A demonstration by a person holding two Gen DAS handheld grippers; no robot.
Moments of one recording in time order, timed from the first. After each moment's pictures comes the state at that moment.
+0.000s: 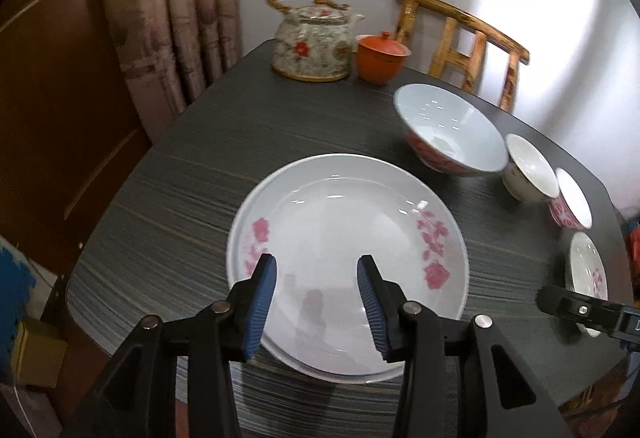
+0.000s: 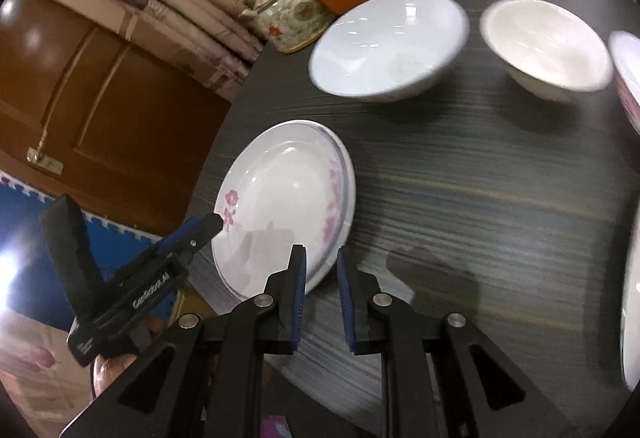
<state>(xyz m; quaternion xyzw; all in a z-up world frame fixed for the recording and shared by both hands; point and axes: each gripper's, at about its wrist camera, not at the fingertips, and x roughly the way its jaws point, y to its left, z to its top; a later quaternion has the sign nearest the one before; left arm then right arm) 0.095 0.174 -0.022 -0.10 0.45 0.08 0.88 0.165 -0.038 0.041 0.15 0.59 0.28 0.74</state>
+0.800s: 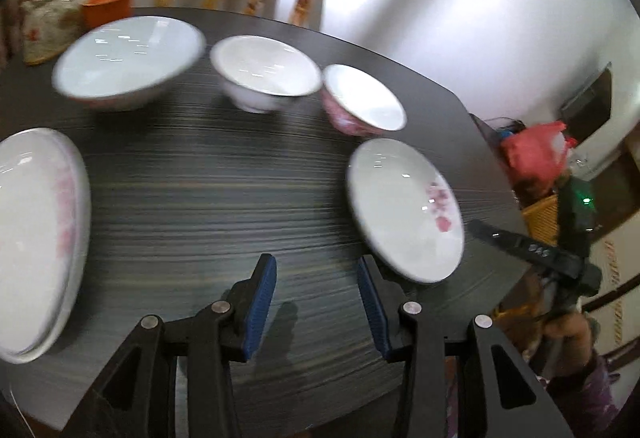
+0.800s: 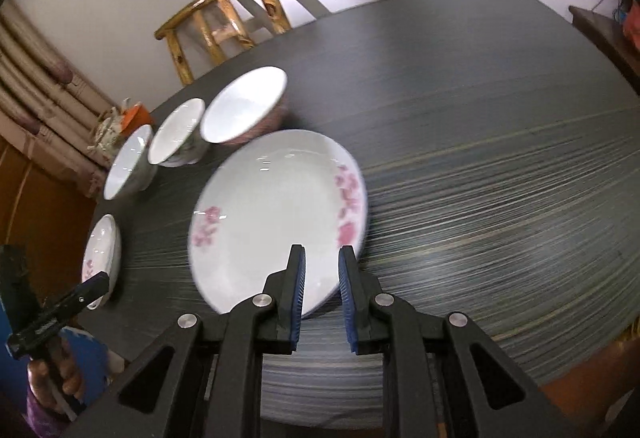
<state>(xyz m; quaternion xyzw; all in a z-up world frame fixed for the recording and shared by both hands) 0.131 -0.033 -0.034 -0.13 0.51 -0.22 0.82 0.105 -0.329 0.057 0.17 0.53 0.03 0.83</state>
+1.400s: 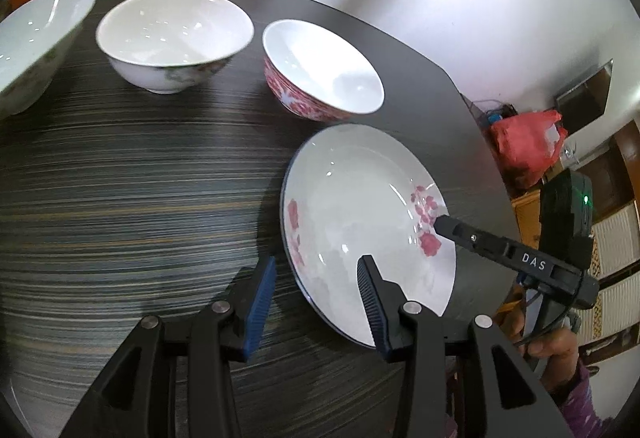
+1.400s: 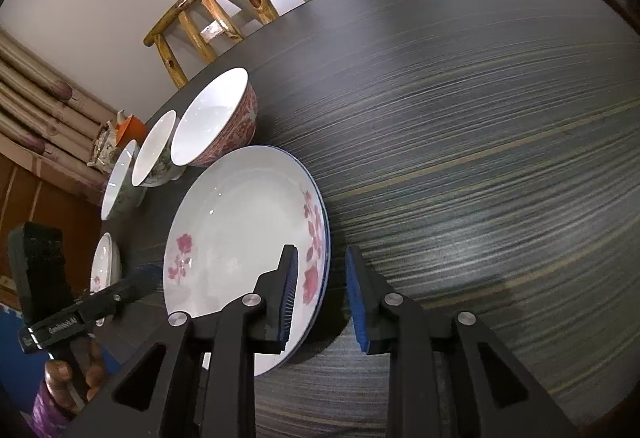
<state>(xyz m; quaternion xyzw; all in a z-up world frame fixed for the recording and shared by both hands) 0.179 -0.099 -0.072 -0.14 0.55 -0.25 0.78 0.136 -0.354 0.019 0.22 0.54 0.06 0.81</state>
